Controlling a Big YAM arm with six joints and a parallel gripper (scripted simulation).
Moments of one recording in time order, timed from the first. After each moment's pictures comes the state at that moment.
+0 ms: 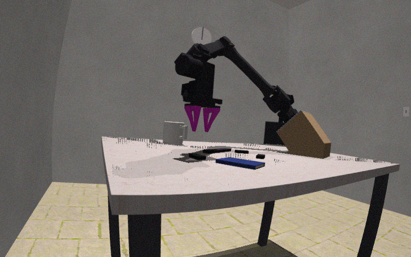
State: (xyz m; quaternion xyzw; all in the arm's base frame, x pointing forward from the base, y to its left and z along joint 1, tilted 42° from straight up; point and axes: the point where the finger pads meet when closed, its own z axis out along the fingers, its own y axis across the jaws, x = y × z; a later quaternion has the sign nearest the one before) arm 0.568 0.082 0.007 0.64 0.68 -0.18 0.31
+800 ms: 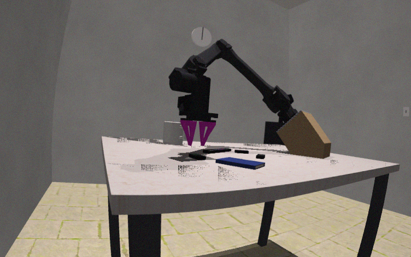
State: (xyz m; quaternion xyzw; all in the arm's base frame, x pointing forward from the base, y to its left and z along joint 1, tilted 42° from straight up) arm 0.582 0.049 -0.019 0.64 0.68 -0.18 0.31
